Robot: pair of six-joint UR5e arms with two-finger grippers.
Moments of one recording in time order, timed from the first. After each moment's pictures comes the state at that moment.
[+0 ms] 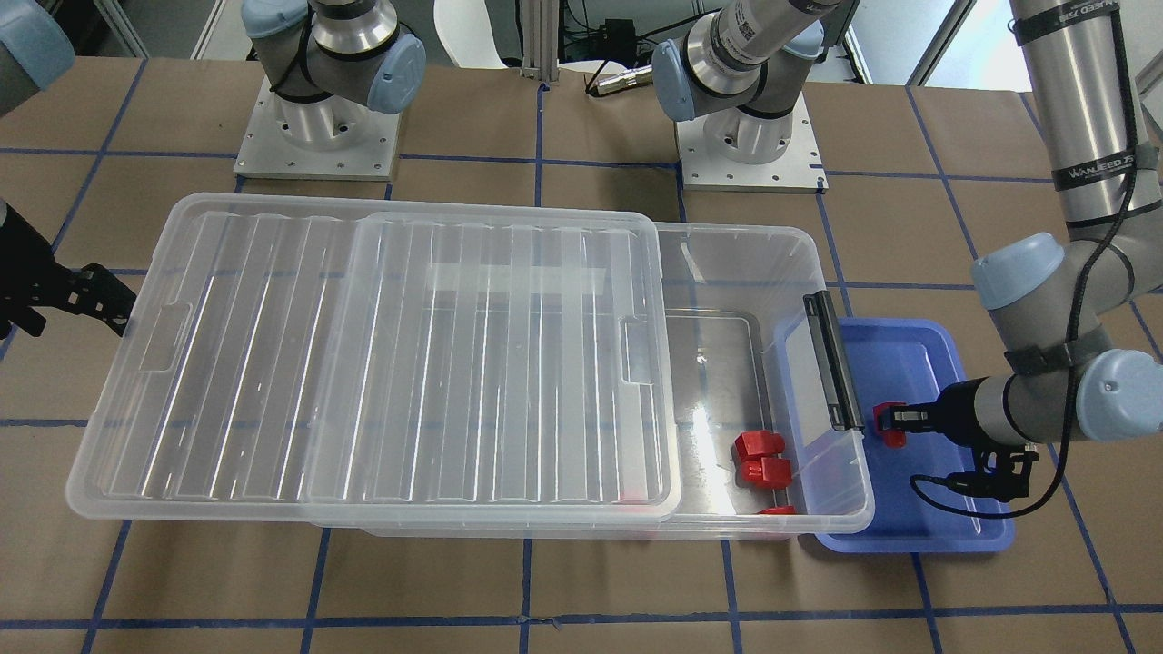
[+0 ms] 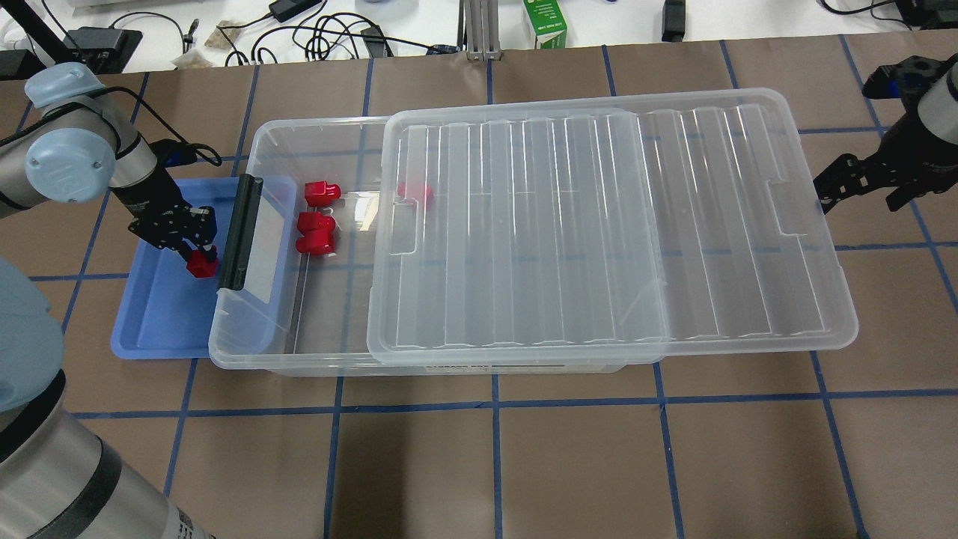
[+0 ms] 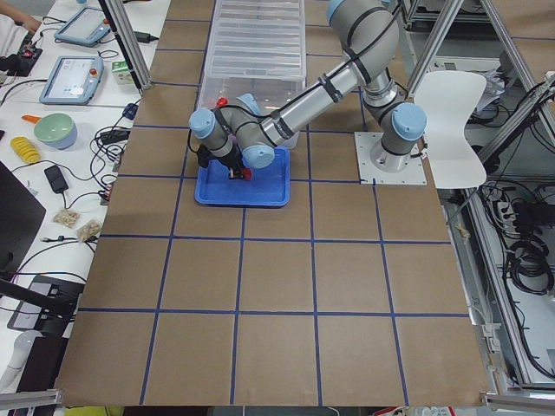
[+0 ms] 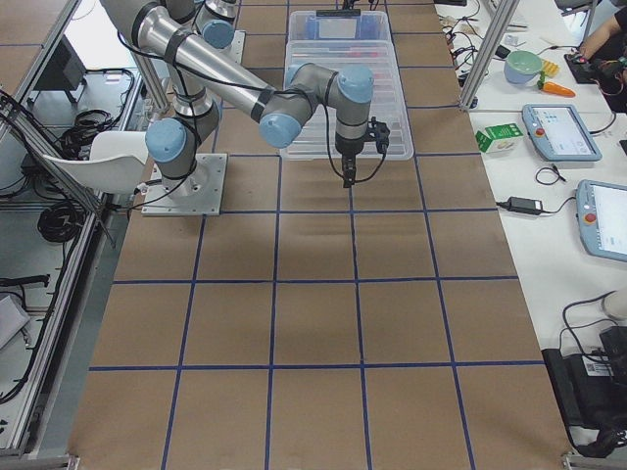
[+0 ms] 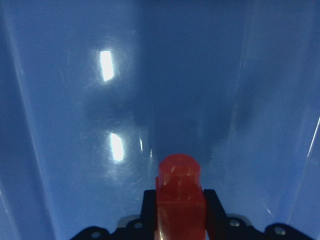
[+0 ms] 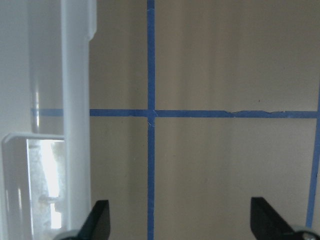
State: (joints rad) left arm -1.16 -2.11 -1.60 -1.32 1.59 0.40; right arm 1.14 -1.47 1.83 -1.96 -1.57 -0.41
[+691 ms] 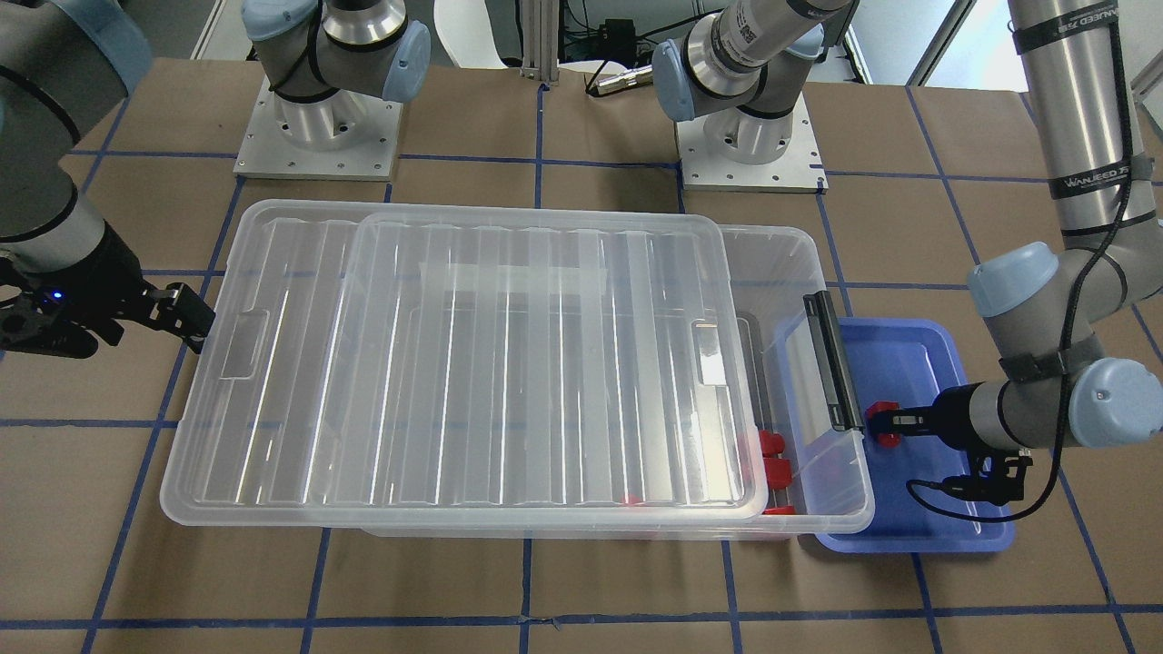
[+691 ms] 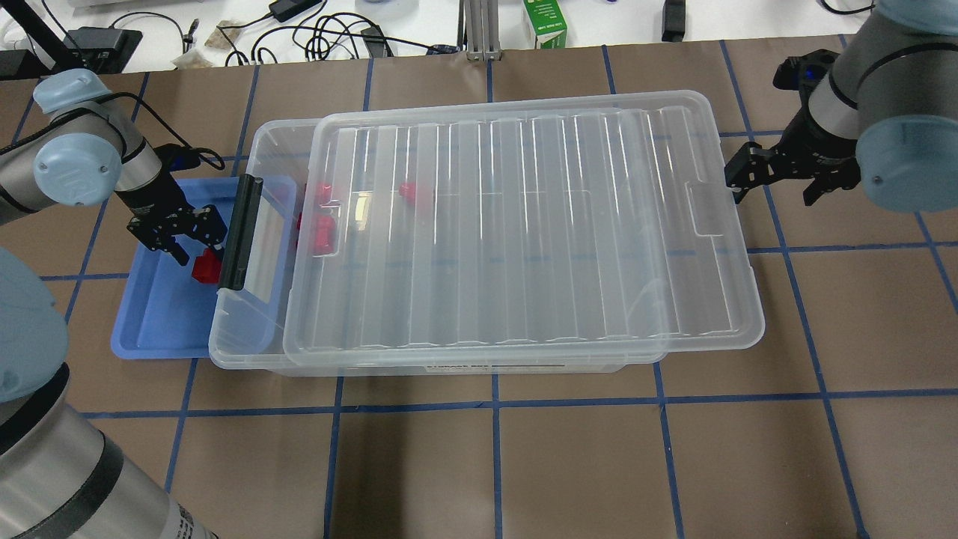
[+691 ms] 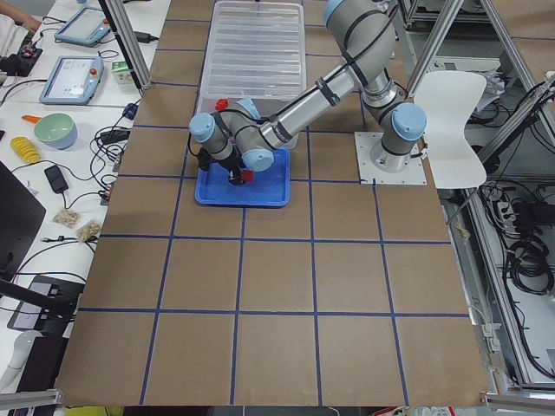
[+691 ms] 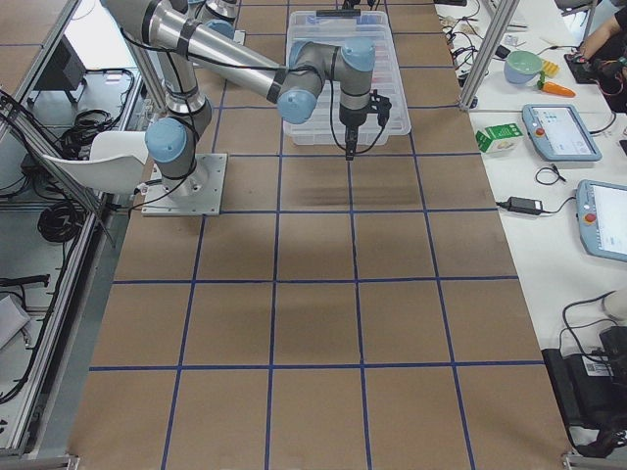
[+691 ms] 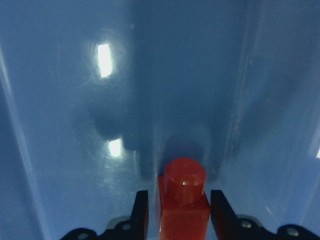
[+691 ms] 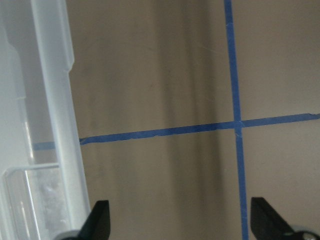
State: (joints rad) left arm -1.16 -2.12 -1.59 -1.30 1.59 0.39; right arm 1.35 -1.47 1.82 -1.97 -1.57 -0.14
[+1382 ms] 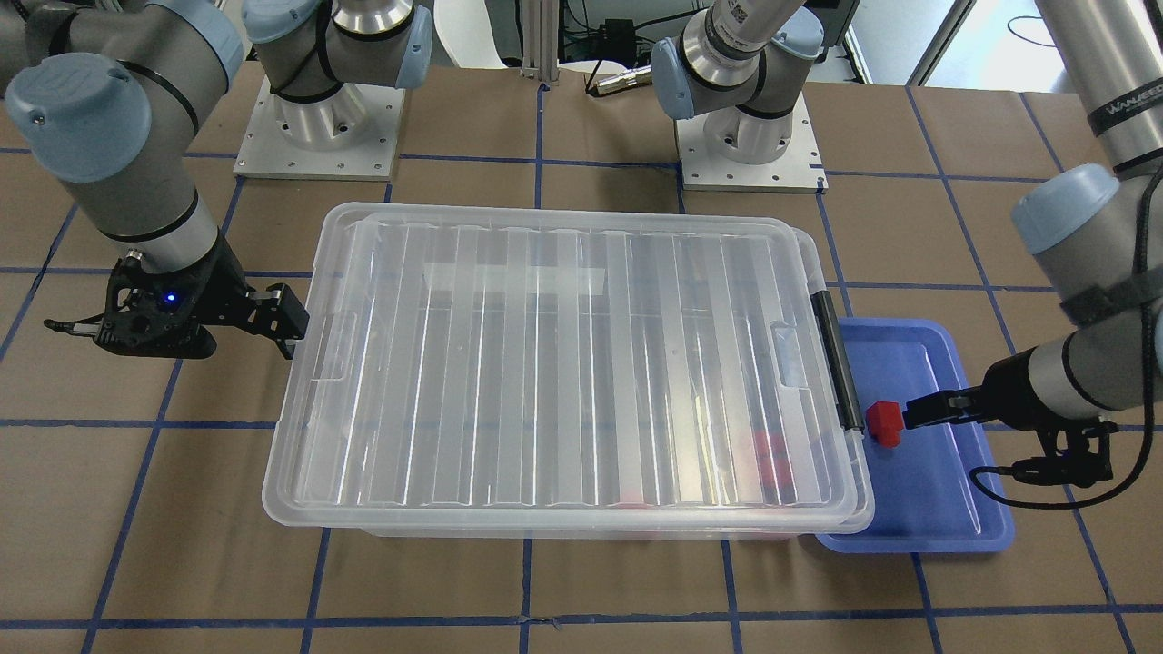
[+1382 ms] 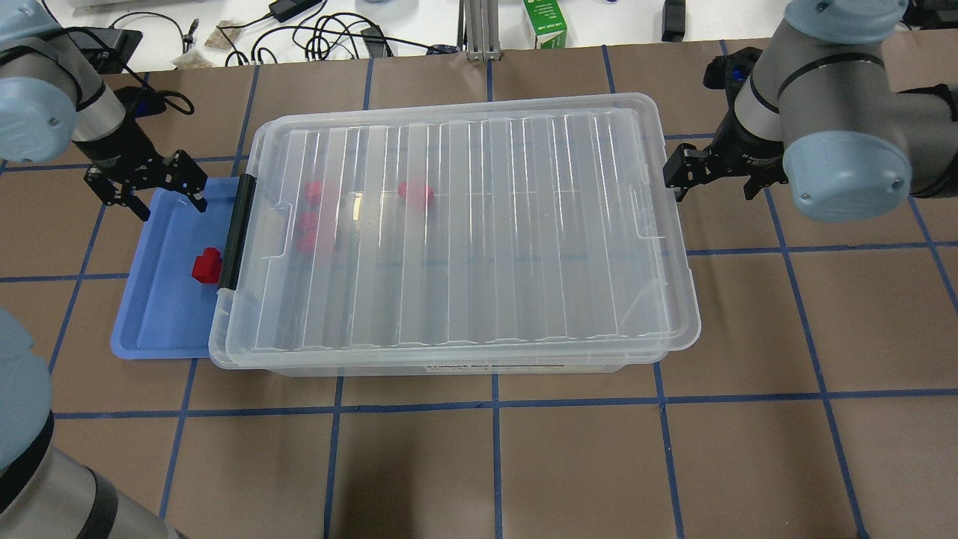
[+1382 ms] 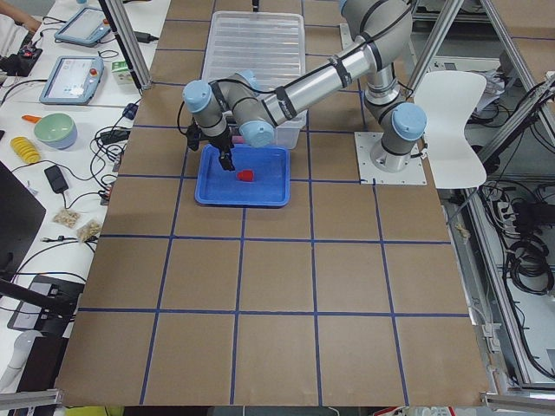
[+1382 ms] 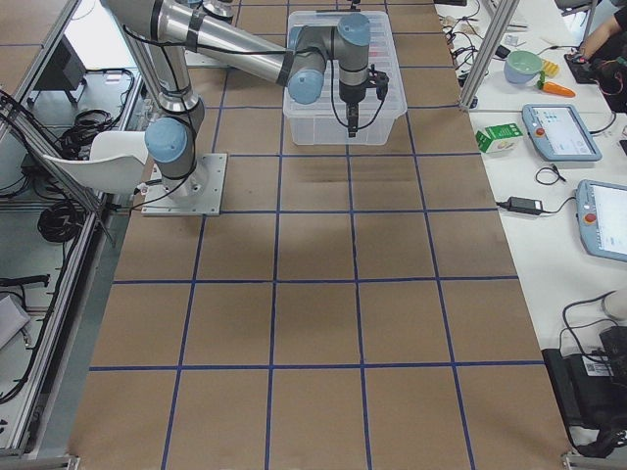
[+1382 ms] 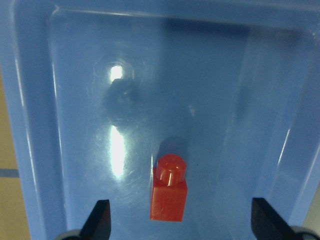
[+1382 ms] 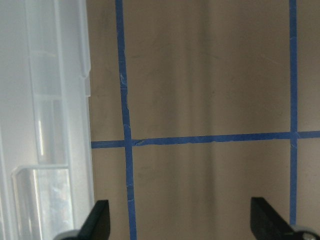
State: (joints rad) left arm -1.19 -1.98 -1.49 -1.43 1.59 0.29; right arm 1.46 -1.46 1.81 -2.02 -1.57 -0.09
